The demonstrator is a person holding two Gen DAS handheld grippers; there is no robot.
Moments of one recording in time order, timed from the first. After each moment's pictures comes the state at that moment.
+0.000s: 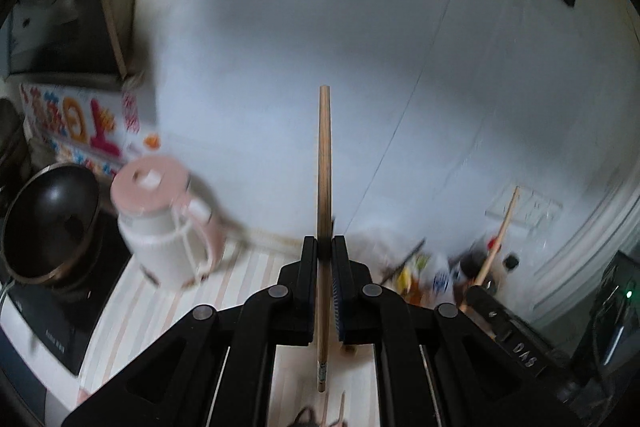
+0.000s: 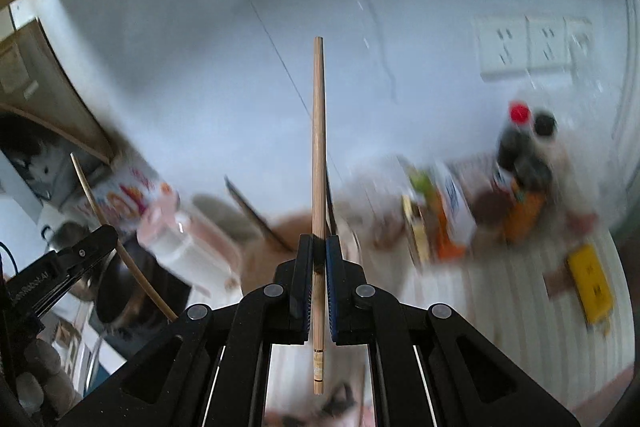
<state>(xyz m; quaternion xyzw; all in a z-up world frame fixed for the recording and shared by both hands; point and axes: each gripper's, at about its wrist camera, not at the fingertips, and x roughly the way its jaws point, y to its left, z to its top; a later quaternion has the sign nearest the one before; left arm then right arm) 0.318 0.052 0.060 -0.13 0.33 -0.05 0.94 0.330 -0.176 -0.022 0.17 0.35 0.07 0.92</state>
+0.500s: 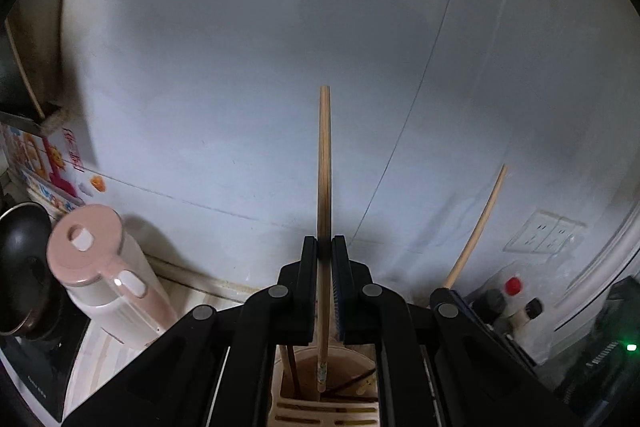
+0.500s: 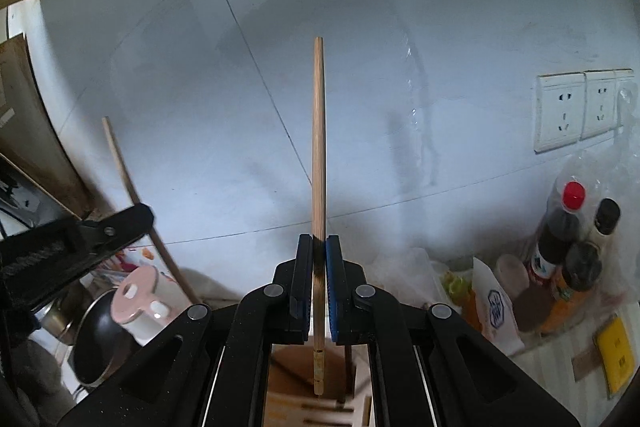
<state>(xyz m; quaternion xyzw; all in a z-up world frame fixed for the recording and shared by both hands) 0.420 0.013 0.025 -0.10 0.32 -0.05 0.94 0.435 -0.156 -0.030 0.15 0.27 0.06 0.95</state>
